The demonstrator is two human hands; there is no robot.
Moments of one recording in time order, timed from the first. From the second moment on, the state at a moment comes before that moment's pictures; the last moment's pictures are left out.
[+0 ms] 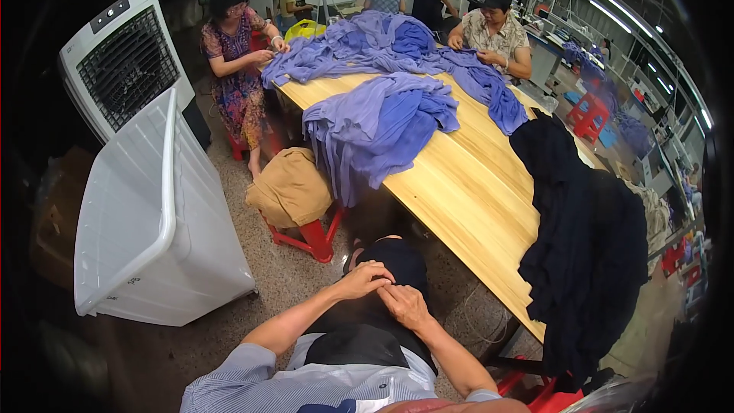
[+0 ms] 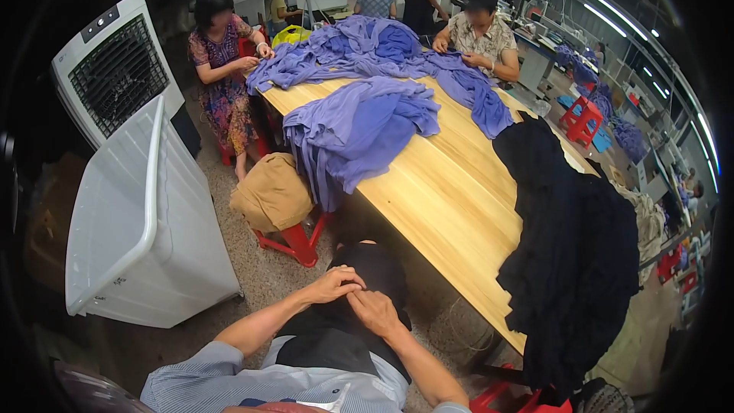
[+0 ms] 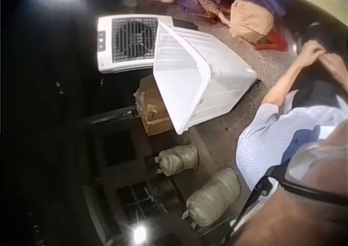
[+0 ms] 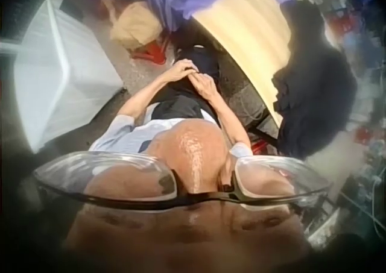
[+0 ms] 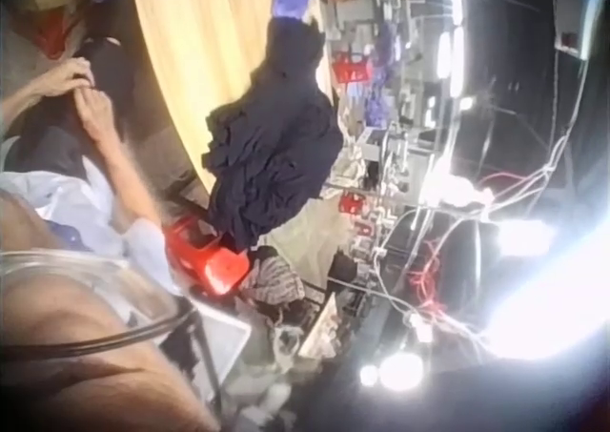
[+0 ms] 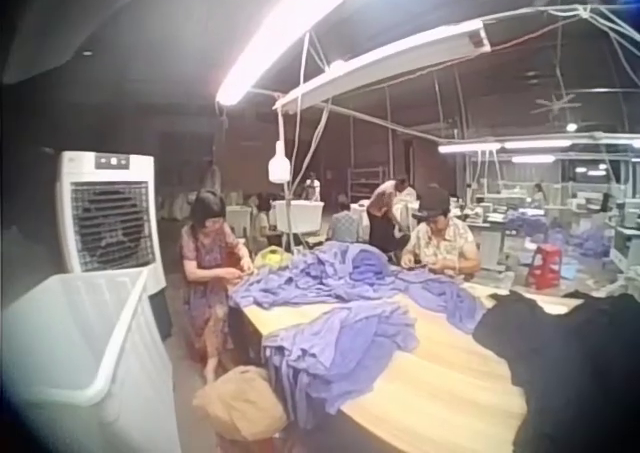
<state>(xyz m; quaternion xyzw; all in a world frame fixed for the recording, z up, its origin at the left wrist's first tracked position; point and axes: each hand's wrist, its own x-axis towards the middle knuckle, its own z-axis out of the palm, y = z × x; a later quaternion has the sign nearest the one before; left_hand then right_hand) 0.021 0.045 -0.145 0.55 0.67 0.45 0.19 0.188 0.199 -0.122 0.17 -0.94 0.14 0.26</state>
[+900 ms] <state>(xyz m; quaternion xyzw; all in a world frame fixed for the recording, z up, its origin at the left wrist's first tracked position) 0.059 0.044 -0.160 0.47 0.71 0.50 0.12 0.202 0.182 -0.119 -0.04 -0.91 0.27 0.30</state>
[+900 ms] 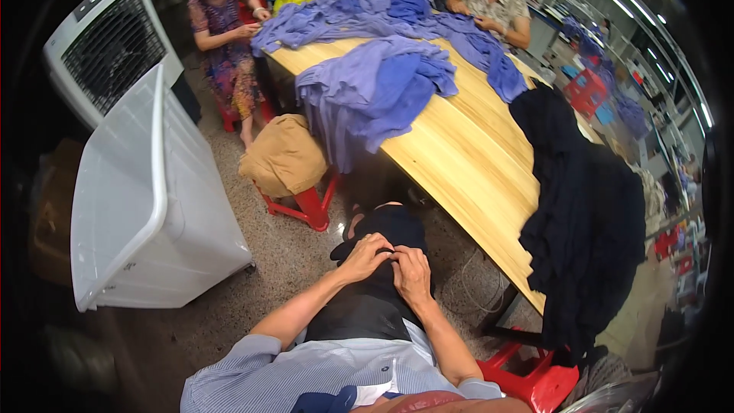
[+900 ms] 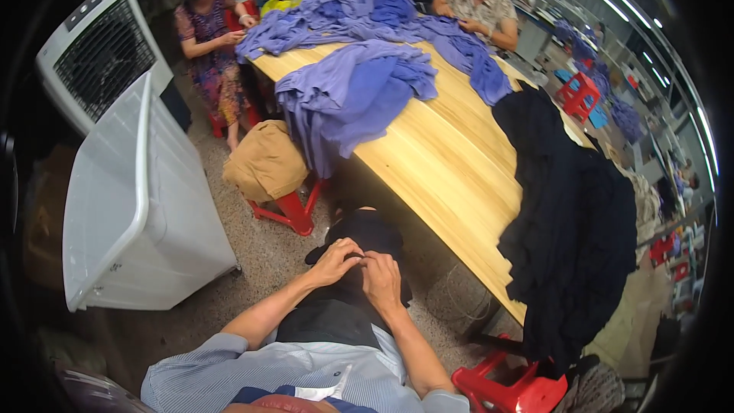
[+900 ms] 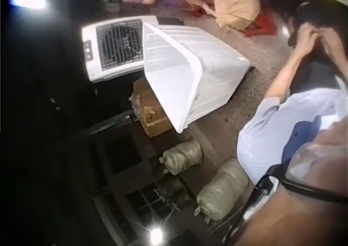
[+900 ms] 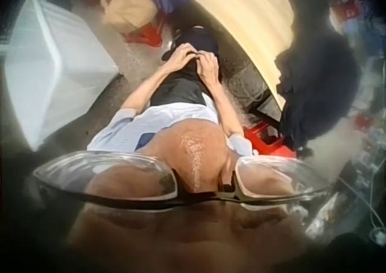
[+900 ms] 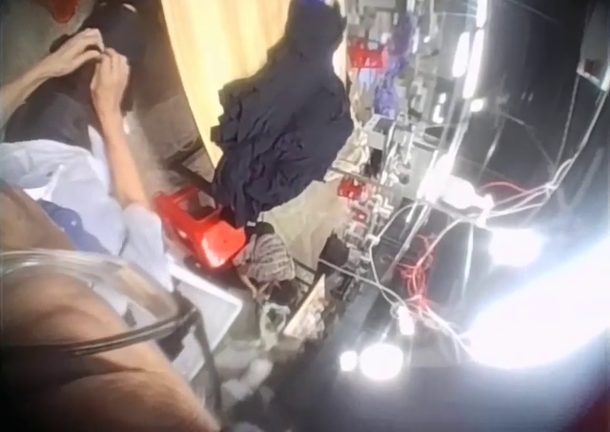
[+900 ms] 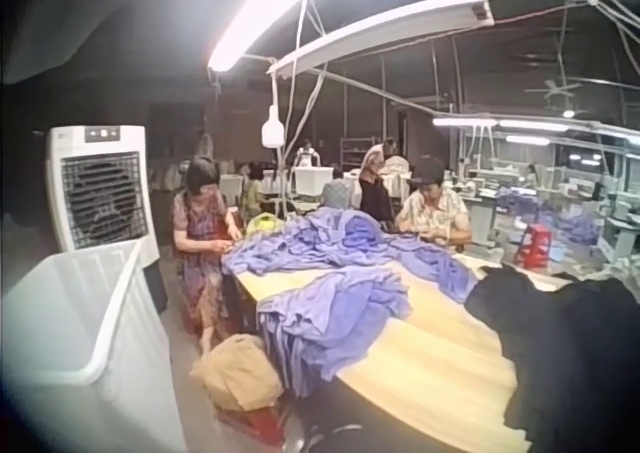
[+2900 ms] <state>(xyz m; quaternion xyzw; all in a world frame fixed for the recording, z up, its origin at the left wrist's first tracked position) 0.073 0.051 -0.137 0.45 0.75 0.48 0.06 0.196 0.182 -0.131 -0.04 -0.88 0.32 0.35</state>
